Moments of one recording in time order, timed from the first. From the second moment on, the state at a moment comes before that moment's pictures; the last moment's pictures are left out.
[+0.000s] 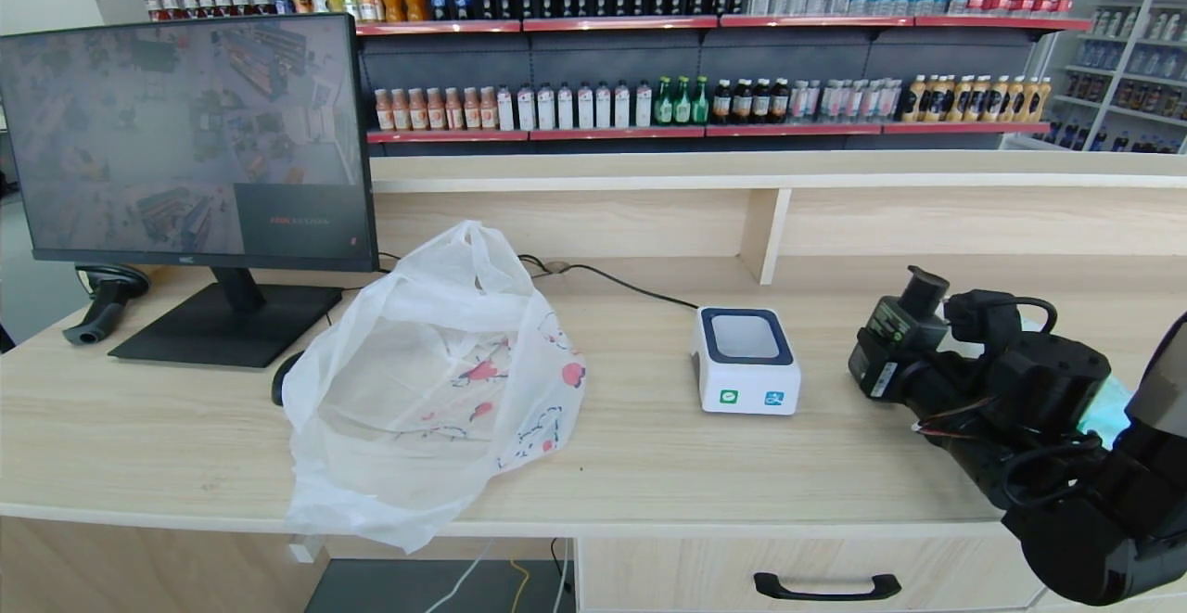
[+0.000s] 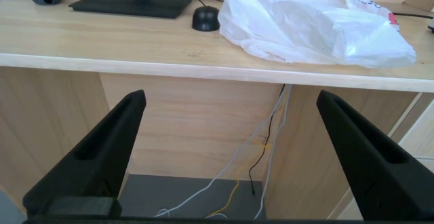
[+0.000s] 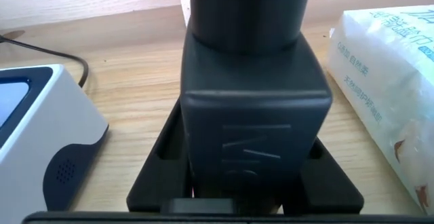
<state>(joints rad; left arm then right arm) 0.00 0.00 0.00 0.00 0.00 0.02 0.16 2.04 -0.44 -1.57 -0.21 0.10</state>
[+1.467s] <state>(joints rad) 0.00 0.00 0.00 0.00 0.00 0.02 0.43 1.52 -0.11 -1.57 -0.02 0.20</state>
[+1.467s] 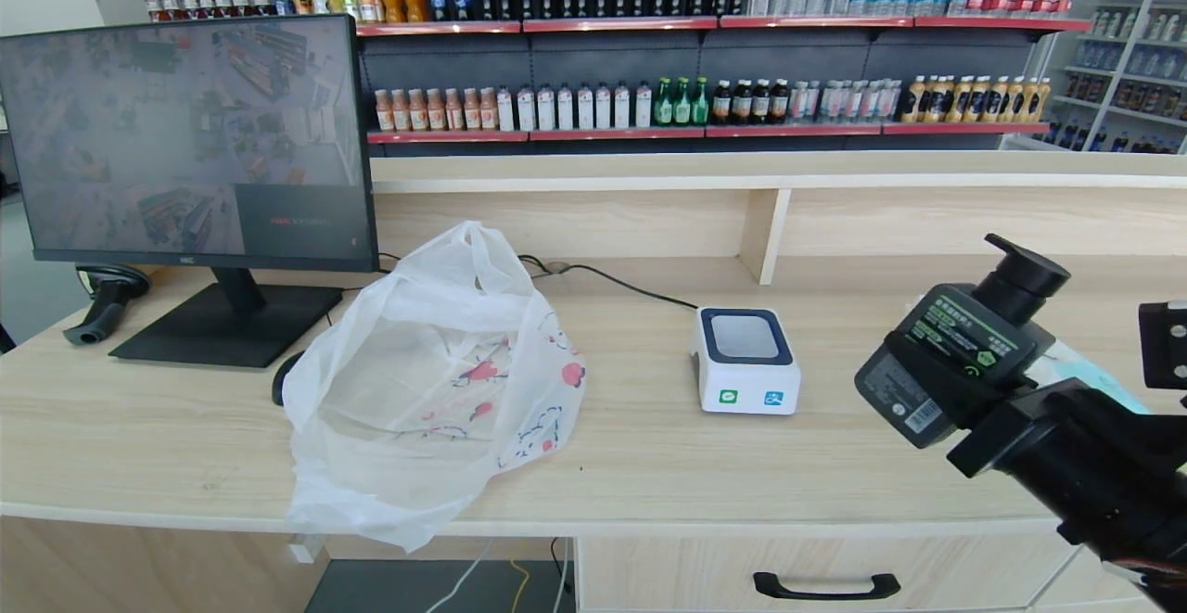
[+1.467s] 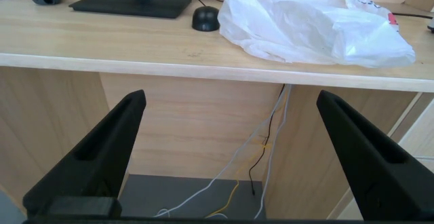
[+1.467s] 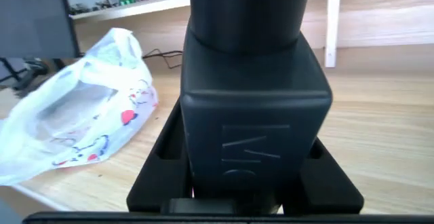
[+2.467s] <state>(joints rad) 0.00 0.00 0.00 0.00 0.00 0.02 0.60 1.62 -0.40 -1.57 0.43 0.60</state>
